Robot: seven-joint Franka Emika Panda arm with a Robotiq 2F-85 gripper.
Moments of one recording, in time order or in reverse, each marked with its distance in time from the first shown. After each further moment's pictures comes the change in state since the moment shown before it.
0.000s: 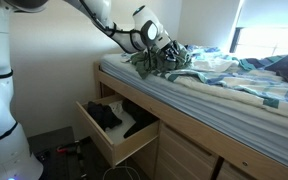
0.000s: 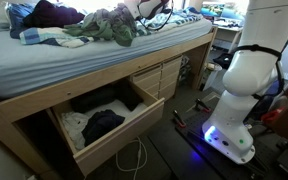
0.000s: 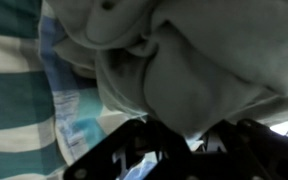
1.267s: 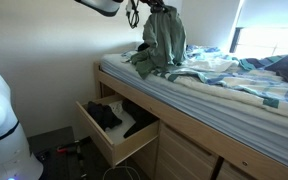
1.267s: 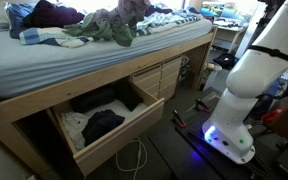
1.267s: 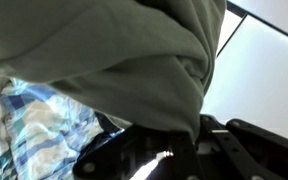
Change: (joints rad) arm 0.129 -0.399 -0.029 -0.034 -0.305 -0.137 0.084
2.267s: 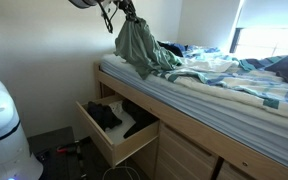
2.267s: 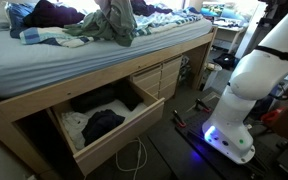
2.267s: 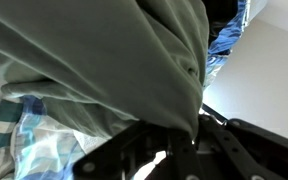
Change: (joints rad) arm 0.136 -0.126 0.083 -0.165 0.617 -0.086 -0.595
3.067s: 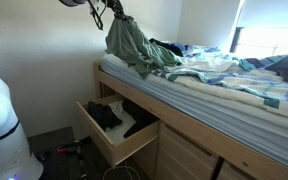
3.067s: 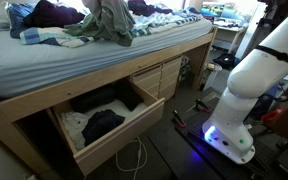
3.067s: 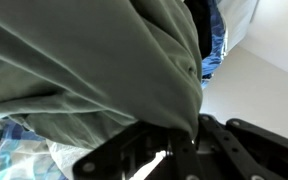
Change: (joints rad) arm -0.103 -0.040 0.213 -0.007 0.057 -0.018 -0.019
